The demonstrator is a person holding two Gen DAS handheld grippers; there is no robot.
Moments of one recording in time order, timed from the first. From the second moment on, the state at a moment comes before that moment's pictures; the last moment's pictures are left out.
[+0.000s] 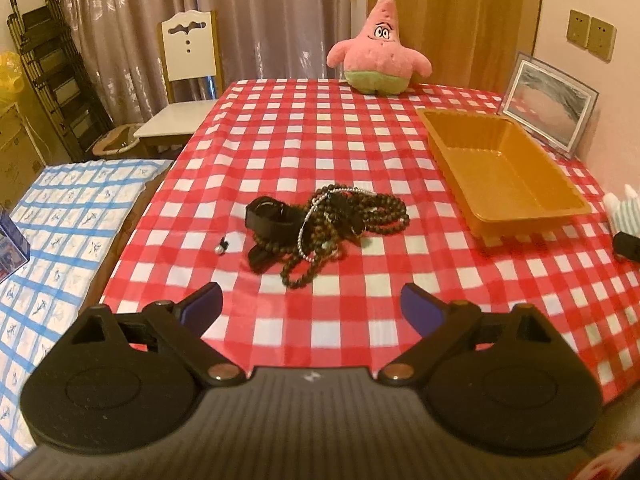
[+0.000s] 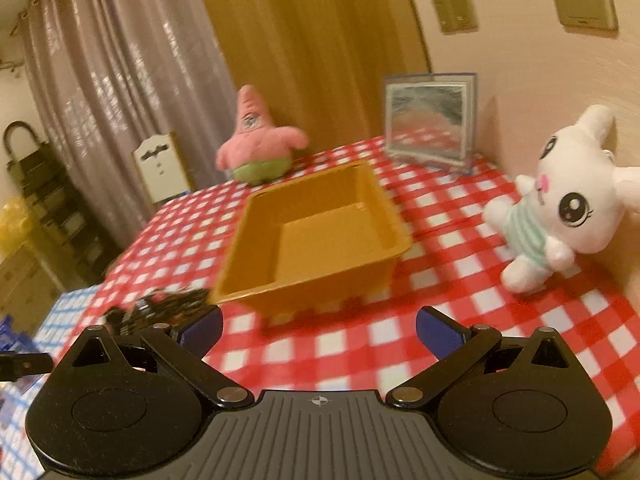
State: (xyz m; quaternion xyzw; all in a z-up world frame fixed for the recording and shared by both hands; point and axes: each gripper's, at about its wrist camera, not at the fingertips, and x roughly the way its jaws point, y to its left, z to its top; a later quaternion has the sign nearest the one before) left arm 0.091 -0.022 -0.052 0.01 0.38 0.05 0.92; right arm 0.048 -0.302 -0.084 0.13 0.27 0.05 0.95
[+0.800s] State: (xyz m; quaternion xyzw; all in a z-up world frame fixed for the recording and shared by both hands) left arm 0.188 0.015 -0.101 0.06 0.39 0.04 0.92; right arm 0.171 -0.346 -0.162 0.26 0.19 -0.11 0.94
